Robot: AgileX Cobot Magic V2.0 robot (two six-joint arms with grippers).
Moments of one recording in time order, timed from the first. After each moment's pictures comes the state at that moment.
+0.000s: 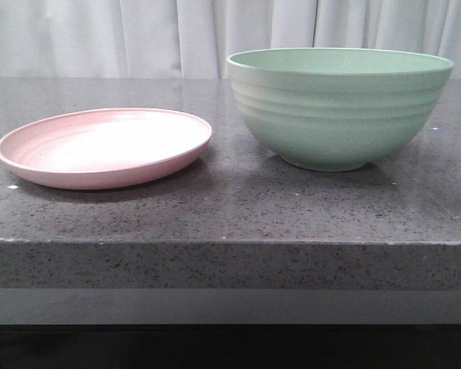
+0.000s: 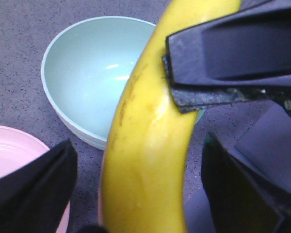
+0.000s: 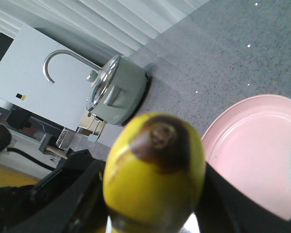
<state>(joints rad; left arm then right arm) -0.76 1.27 -1.20 -0.29 0.59 0.11 0.36 1.21 -0.90 1.73 0.55 -0.85</state>
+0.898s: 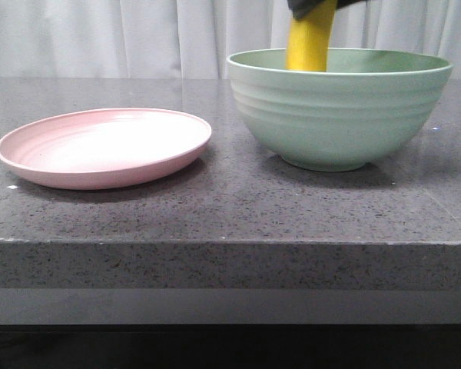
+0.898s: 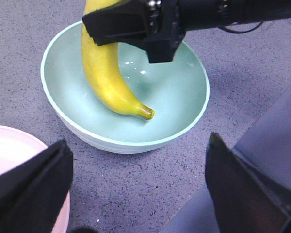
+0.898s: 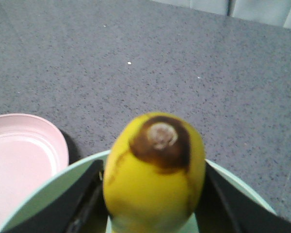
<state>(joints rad) -0.76 1.27 -1.20 -0.29 0.59 0.11 0.26 1.52 -1.16 1.01 0.29 -0.98</state>
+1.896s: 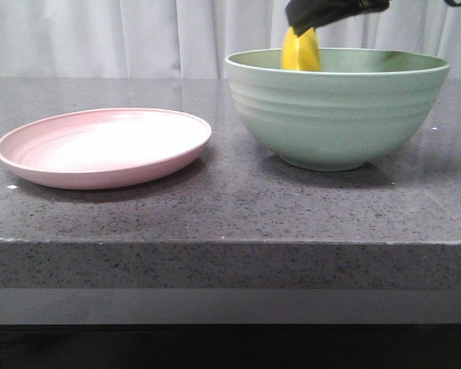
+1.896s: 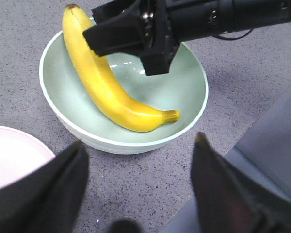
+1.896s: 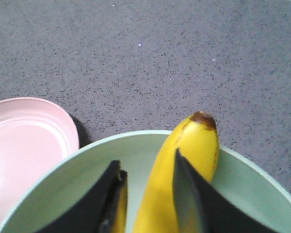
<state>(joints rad) -0.76 1.27 -1.20 -0.29 0.59 0.11 0.26 1.52 -1.17 1.01 0.35 -0.98</state>
